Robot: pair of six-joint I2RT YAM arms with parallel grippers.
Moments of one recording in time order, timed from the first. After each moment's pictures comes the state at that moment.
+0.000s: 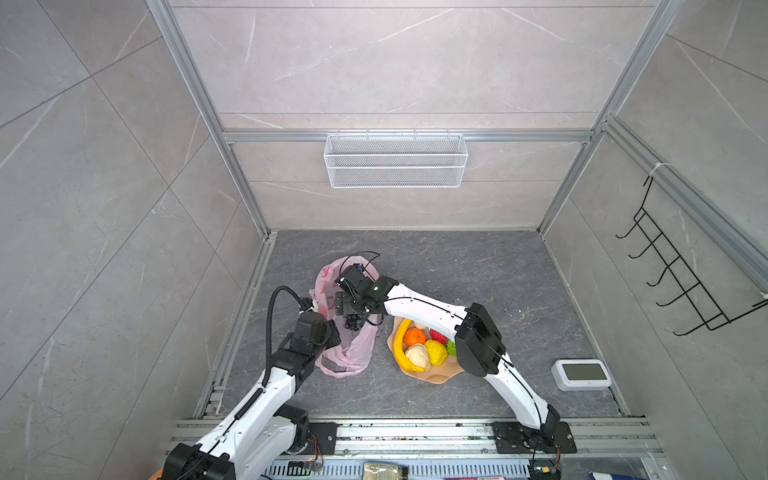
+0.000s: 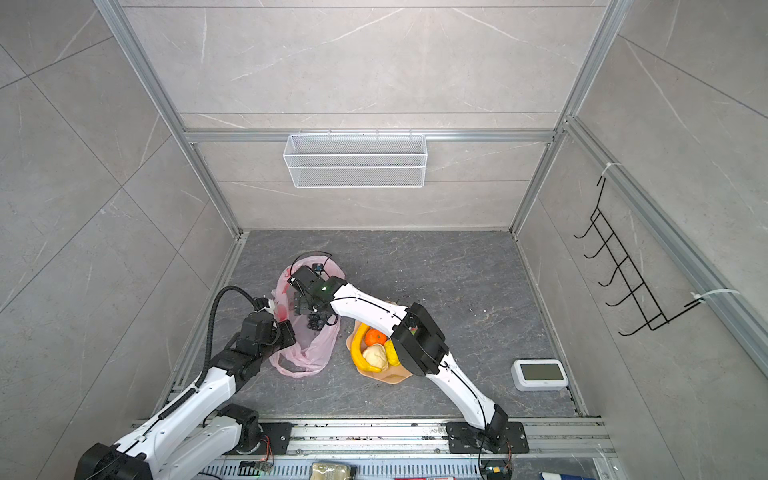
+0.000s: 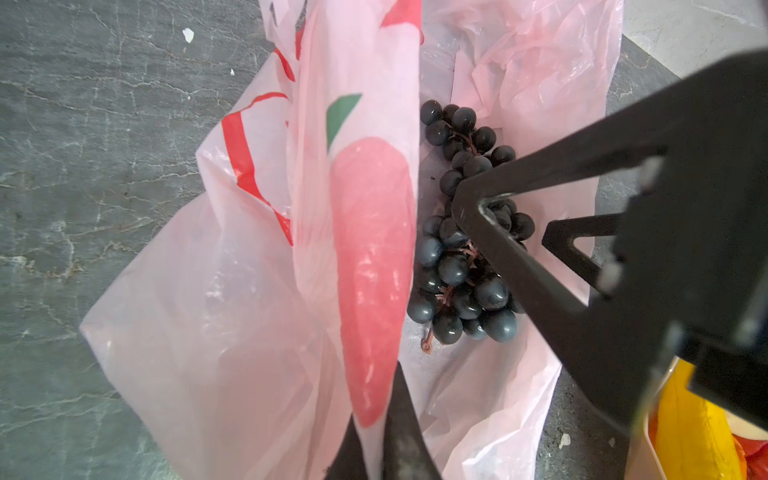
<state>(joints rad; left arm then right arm) -0.32 0.90 0.40 -0.25 -0.10 -0.58 0.98 2.40 2.16 -0.75 0.13 0.77</state>
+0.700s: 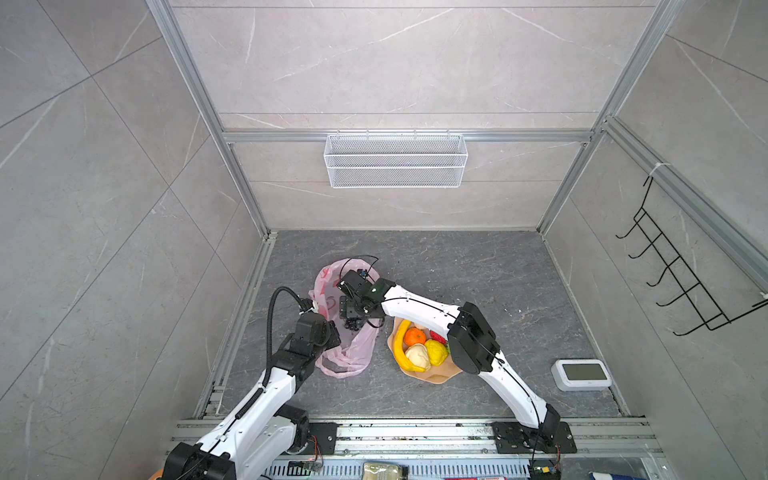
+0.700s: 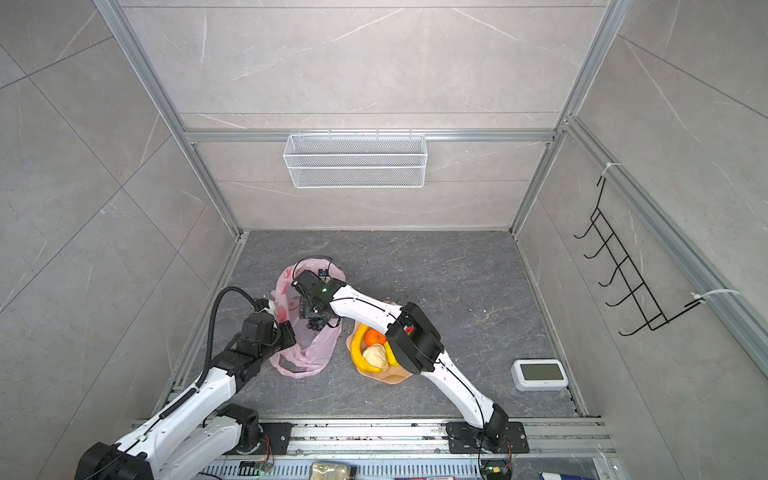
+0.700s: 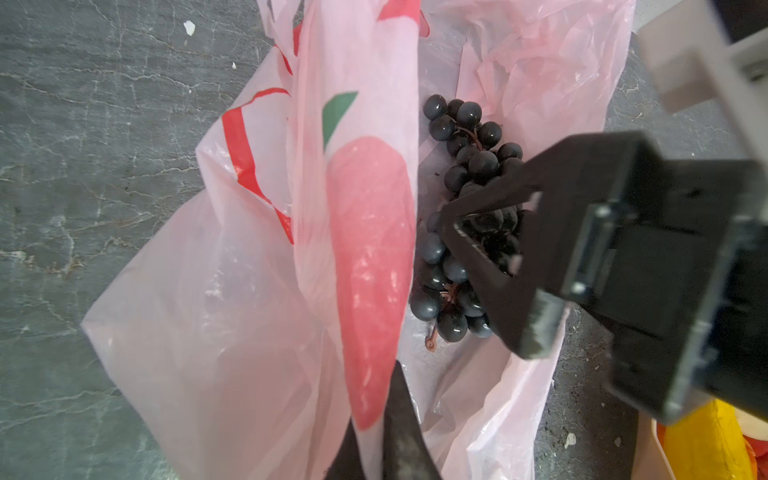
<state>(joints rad) -0.32 0.90 0.40 -0.24 -0.10 -0.58 0.97 2.49 2.21 -0.81 0.14 0.80</state>
